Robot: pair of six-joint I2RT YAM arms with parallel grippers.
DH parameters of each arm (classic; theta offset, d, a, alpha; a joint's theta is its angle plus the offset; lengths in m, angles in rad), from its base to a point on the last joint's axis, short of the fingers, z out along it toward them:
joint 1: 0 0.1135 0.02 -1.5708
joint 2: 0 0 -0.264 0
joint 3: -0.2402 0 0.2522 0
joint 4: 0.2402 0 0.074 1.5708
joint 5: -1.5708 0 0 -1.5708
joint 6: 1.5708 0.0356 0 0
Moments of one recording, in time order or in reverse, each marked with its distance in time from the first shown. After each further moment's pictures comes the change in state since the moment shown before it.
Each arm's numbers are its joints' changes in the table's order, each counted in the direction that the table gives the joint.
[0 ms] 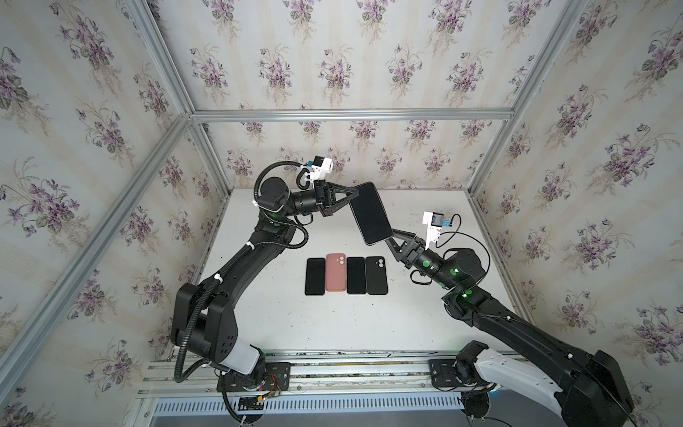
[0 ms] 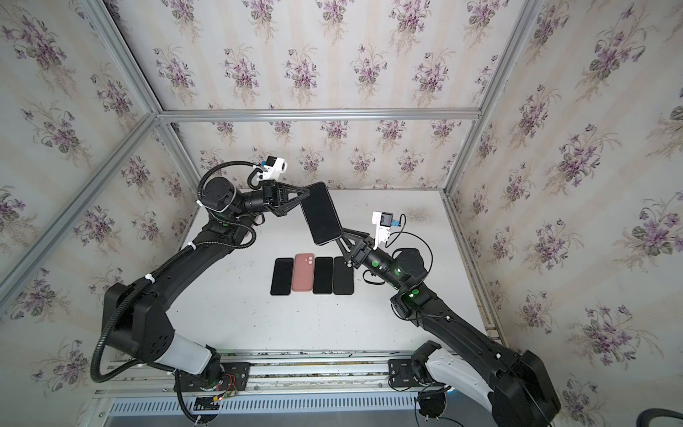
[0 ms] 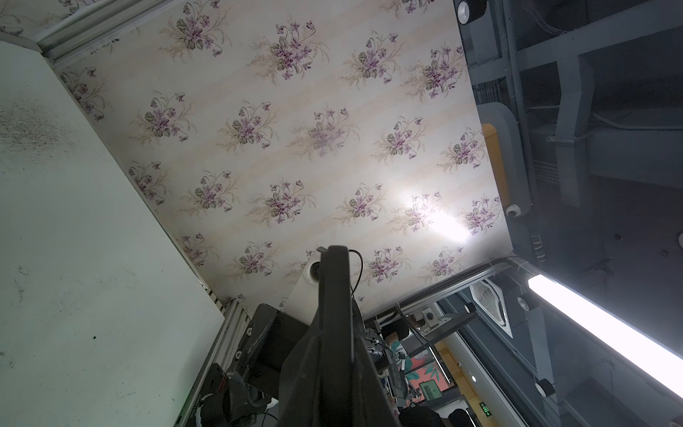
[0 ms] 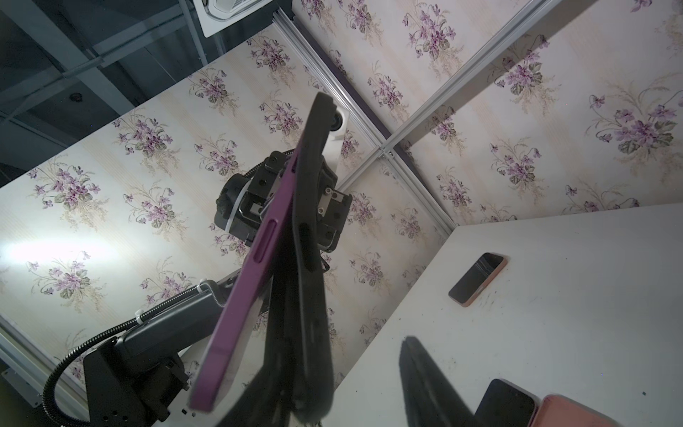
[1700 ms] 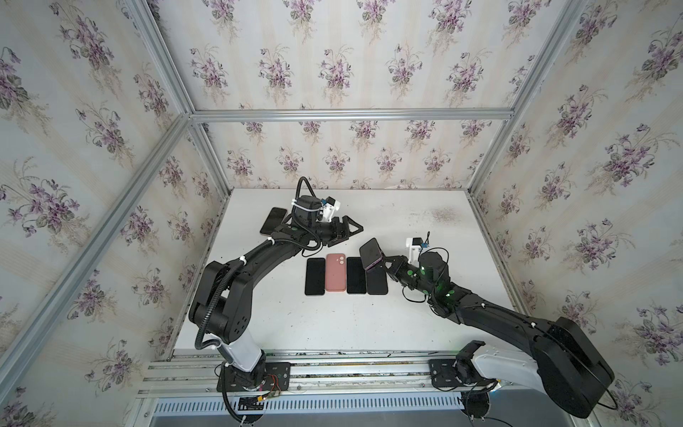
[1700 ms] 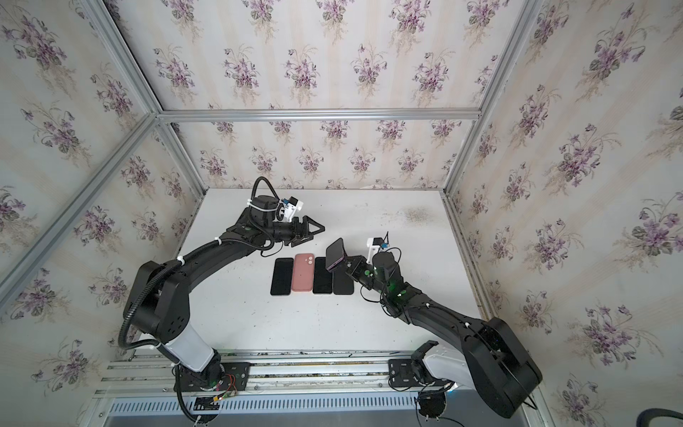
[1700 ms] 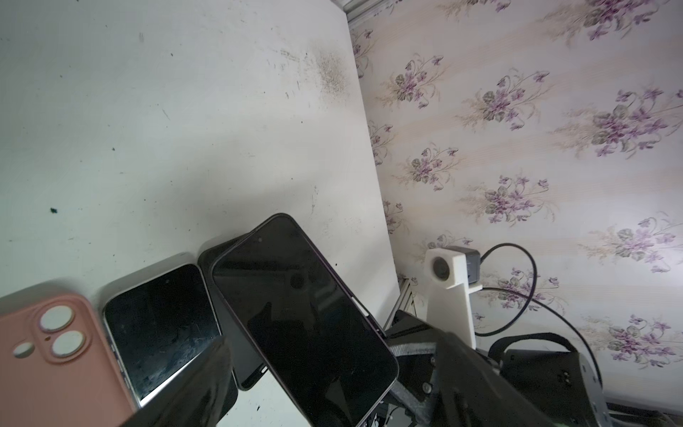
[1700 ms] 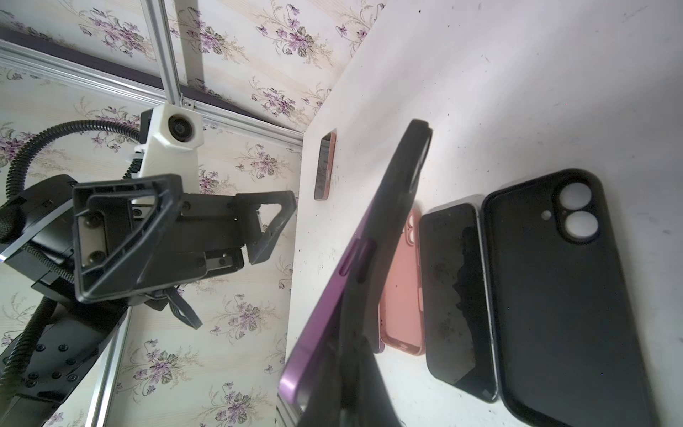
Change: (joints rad) left arm -0.068 0.146 0.059 0.819 0.365 0.798; right arm -0.009 0.200 0.117 0.269 -0.134 0.300
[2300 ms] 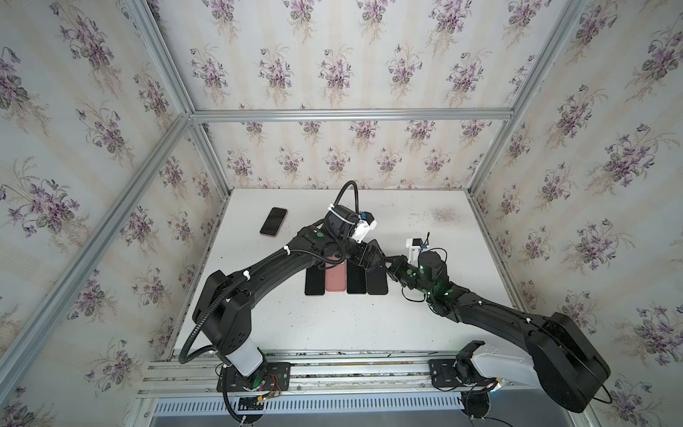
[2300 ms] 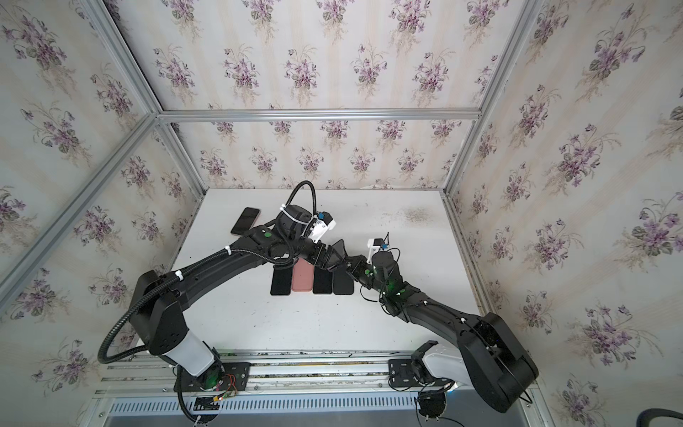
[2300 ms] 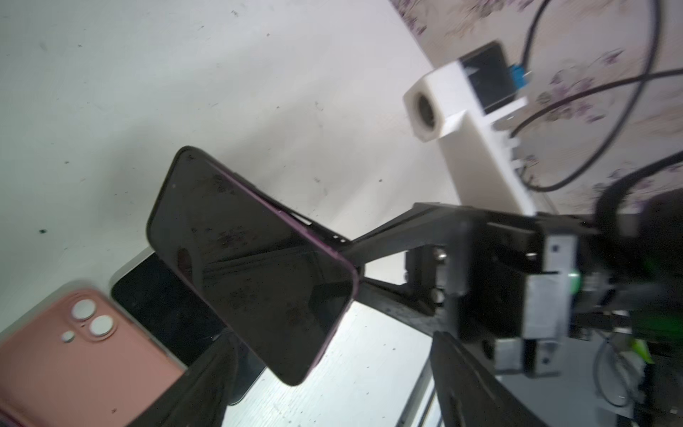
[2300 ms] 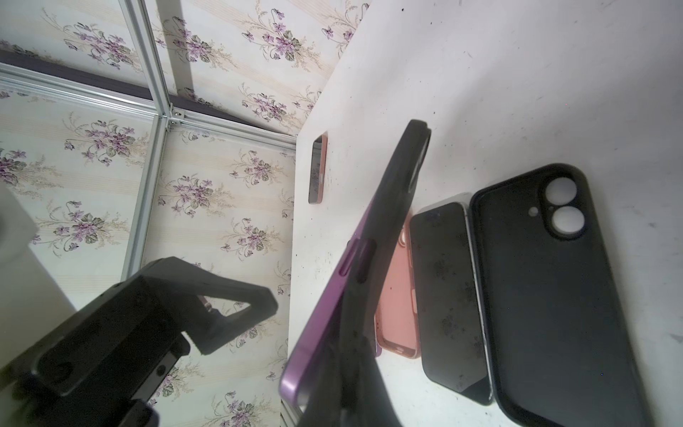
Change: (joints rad) left arm -0.298 -0.026 -0.167 0.428 0.367 0.507; right arm -0.012 0.026 0.000 -0.006 0.000 0.019
